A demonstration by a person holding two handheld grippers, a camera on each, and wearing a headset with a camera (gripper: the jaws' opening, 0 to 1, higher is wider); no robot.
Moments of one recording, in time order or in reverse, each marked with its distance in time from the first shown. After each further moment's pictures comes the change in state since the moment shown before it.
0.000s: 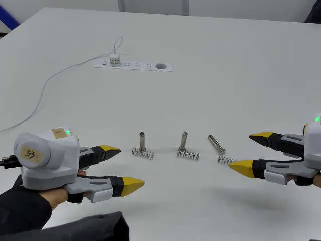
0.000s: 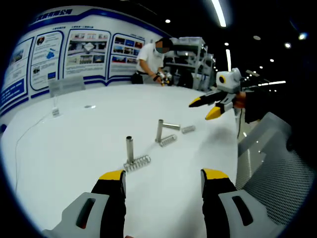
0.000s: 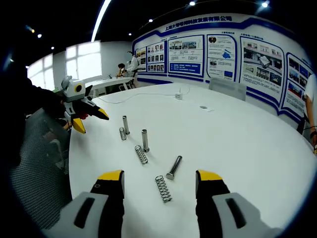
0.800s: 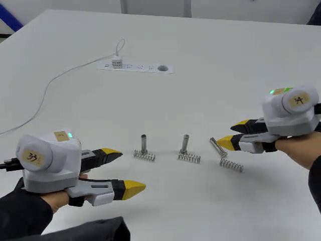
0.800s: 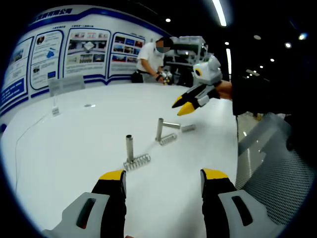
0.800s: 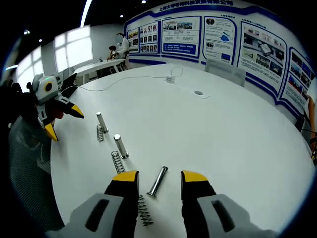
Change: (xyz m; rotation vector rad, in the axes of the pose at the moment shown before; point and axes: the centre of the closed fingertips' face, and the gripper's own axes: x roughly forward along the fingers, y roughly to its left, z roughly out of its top) left arm 0.000 0.002 -0.002 -0.002 0.009 0.000; right arm 0.058 -0.033 0.008 0.027 0.198 -0.051
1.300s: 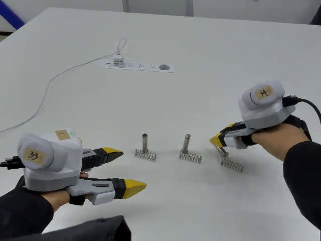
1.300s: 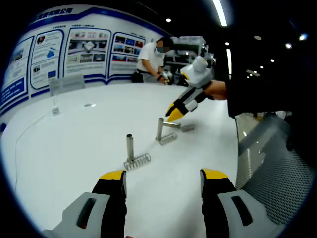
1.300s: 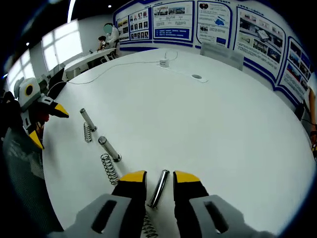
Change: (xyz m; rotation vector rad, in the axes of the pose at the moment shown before) left arm 0.000 0.002 -0.001 -0.003 -0.002 0.001; right arm 0.031 0.002 -0.008 0.065 0.131 -0.028
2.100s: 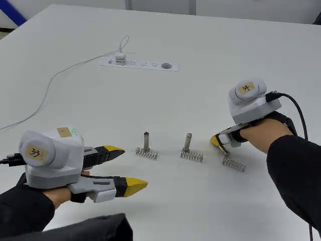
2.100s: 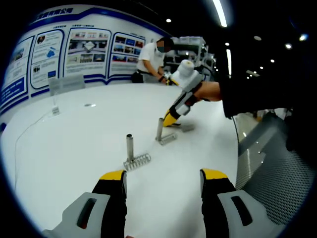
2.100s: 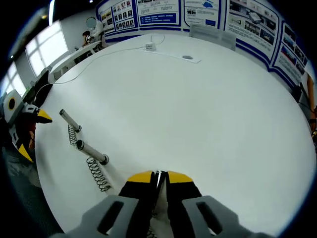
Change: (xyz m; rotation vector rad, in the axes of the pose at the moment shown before) left arm 0.001 -0.002 0.000 -0.002 -0.002 -0.003; right arm 0.019 -0.010 -0.014 0.095 0.128 -0.046
